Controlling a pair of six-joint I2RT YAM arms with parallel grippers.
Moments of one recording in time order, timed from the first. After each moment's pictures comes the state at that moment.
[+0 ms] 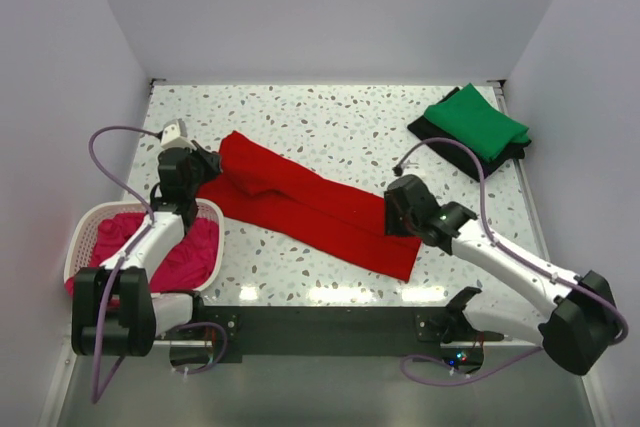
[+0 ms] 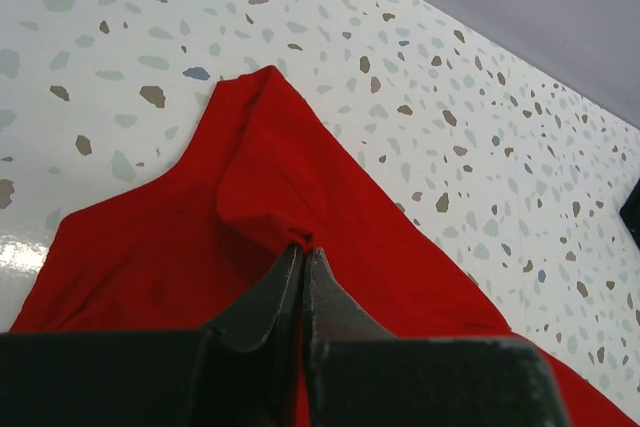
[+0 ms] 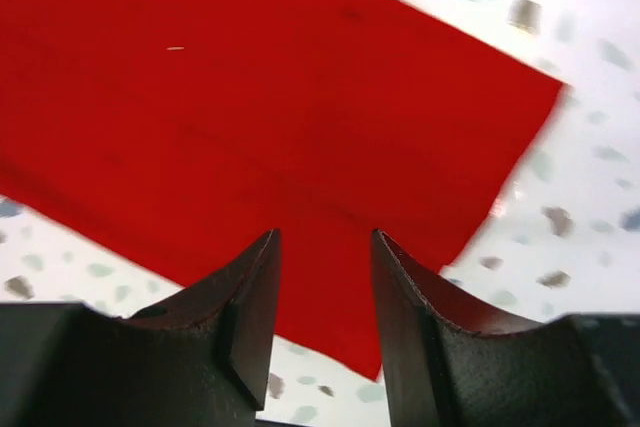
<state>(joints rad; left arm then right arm) -0.01 1.19 0.56 0.30 0.02 -0.51 0.63 1.06 0.72 -0.63 0.28 0.55</state>
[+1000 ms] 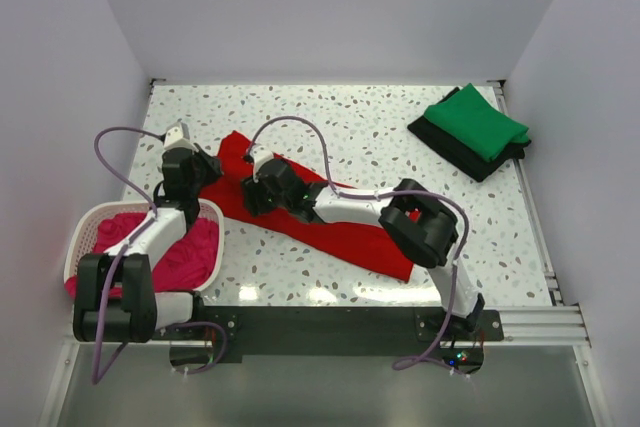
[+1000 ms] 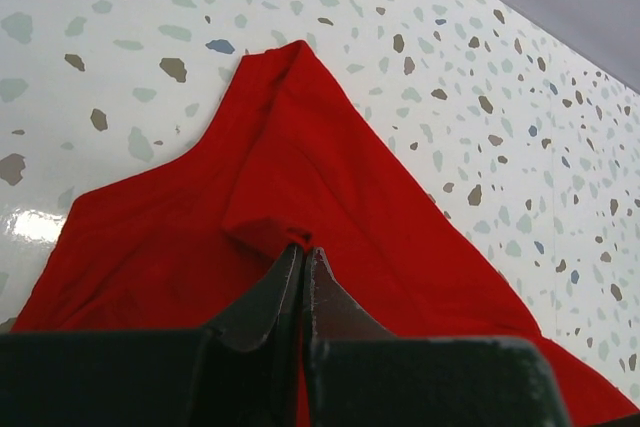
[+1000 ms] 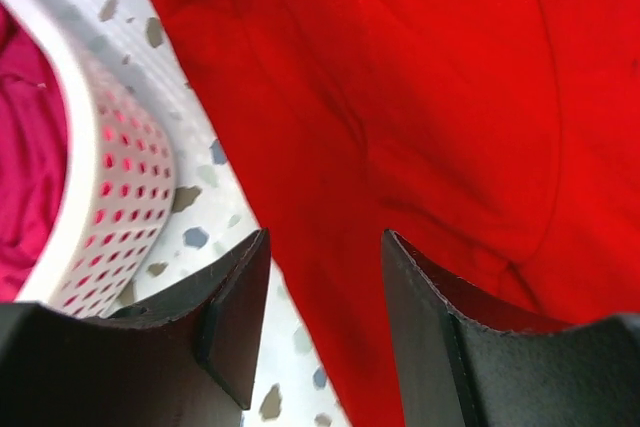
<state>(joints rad) -0.01 1.26 0.56 0.30 0.00 -0.51 1.01 2.10 1.45 0.12 0.06 0.36</state>
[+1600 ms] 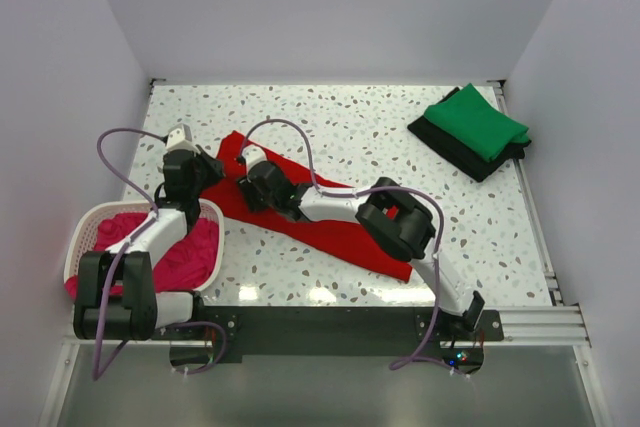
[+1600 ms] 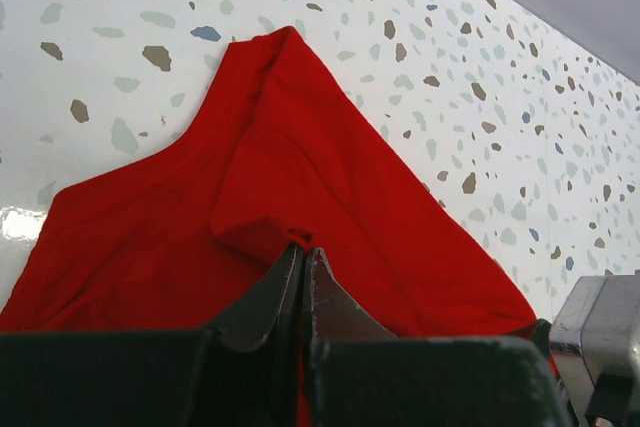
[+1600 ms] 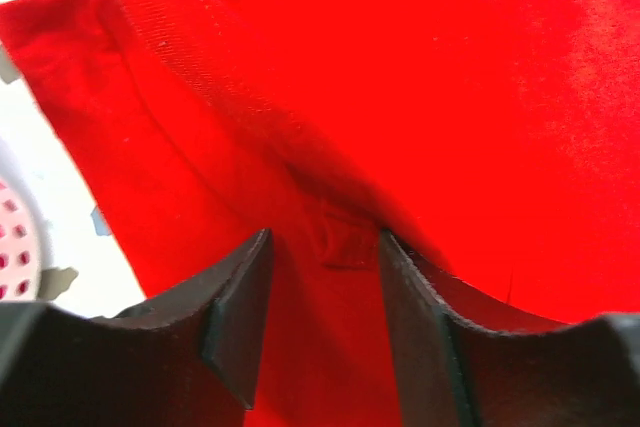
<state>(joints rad) -0.01 1.27 0.54 0.33 0.03 -0.51 1.01 2.29 1.60 0.11 0.20 0.27</state>
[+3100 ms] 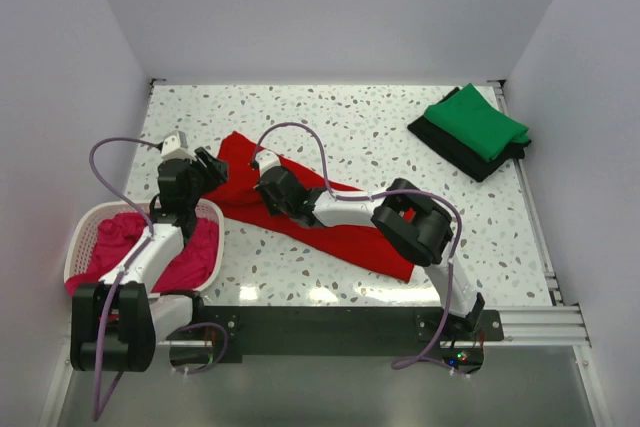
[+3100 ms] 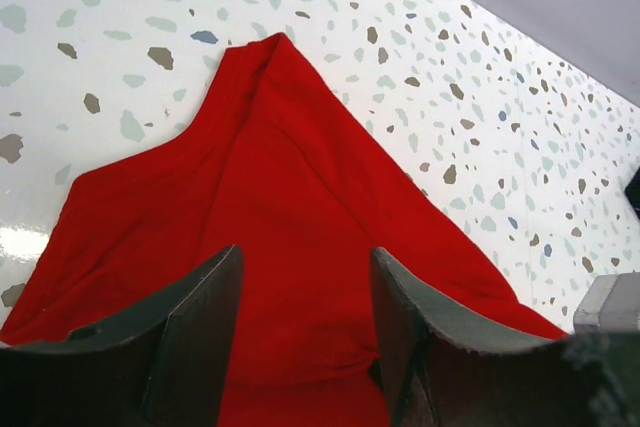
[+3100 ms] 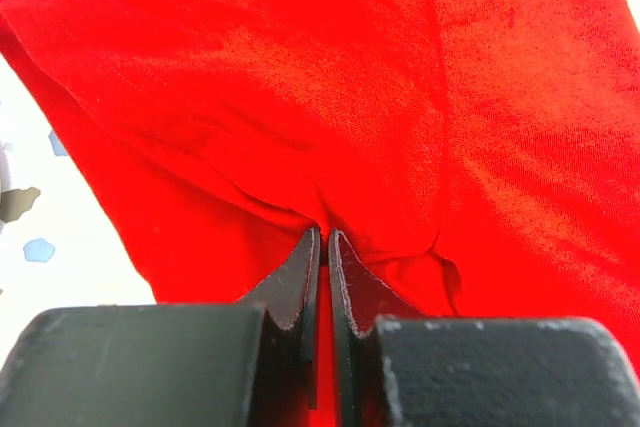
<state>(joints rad) -0.01 1.12 0.47 0.28 0.03 -0.51 1.01 2.16 1.42 0.12 0.25 0.28</state>
